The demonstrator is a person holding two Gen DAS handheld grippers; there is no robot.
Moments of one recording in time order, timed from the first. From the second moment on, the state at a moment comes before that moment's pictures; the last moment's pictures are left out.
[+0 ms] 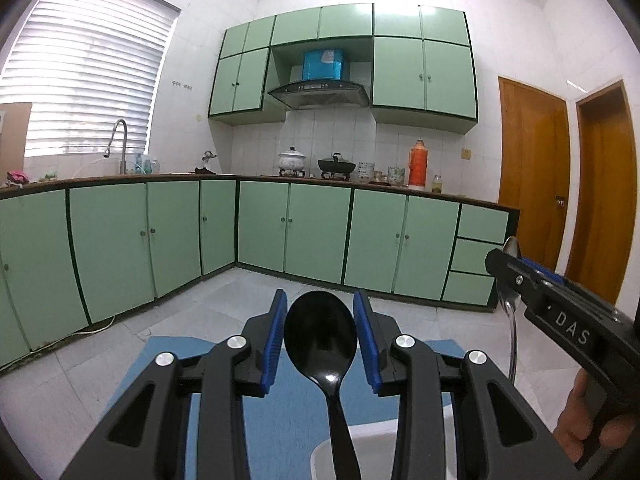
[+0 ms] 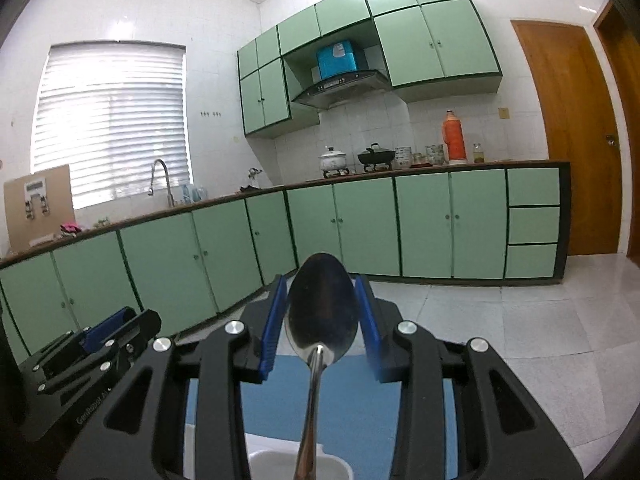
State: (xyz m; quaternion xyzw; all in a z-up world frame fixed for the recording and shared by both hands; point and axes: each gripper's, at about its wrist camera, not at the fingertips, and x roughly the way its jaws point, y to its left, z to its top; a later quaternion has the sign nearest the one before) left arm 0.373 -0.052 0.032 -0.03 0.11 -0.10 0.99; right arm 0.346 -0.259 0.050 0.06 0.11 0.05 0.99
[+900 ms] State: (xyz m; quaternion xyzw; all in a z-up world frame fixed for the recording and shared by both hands) left arm 0.350 -0.041 -0.010 -0.03 0.16 -0.12 0.98; right arm 0.308 -0.252 -0.009 0.09 0.18 0.08 0.98
